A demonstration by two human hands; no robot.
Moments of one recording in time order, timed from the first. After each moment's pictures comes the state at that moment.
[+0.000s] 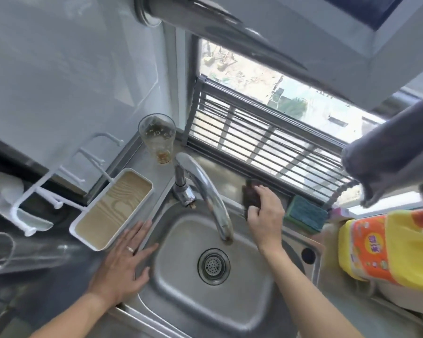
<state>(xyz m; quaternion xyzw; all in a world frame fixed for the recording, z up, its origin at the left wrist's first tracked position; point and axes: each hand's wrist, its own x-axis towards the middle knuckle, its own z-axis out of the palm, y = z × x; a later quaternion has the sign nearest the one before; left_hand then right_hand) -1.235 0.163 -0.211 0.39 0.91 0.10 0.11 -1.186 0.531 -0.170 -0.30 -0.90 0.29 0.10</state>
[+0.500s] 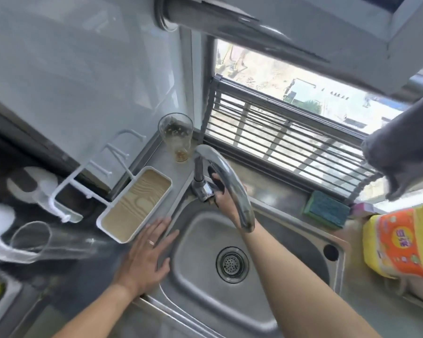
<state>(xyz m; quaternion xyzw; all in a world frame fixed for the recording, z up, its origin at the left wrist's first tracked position) -1.234 0.160 -0.216 0.38 0.91 0.12 0.10 -1.277 0.460 -0.177 -0.18 -0.91 0.38 -0.04</state>
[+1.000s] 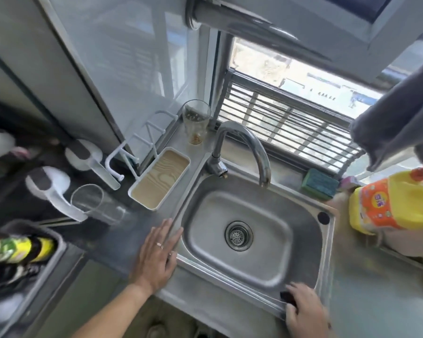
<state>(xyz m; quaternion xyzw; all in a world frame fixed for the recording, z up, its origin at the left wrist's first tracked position) -1.157 0.095 -0.221 0.33 0.92 0.18 0.09 -0.896 0.411 -0.188 -0.43 -0.87 0.26 0.01</state>
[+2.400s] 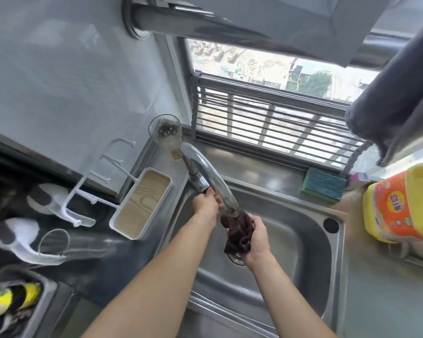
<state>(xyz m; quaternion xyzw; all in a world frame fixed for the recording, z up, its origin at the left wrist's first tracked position) -1.264 0.370 -0.144 -0.34 0.64 0.61 0.32 -1.147 0.428 -0.169 -0.50 -0.17 0.85 0.03</state>
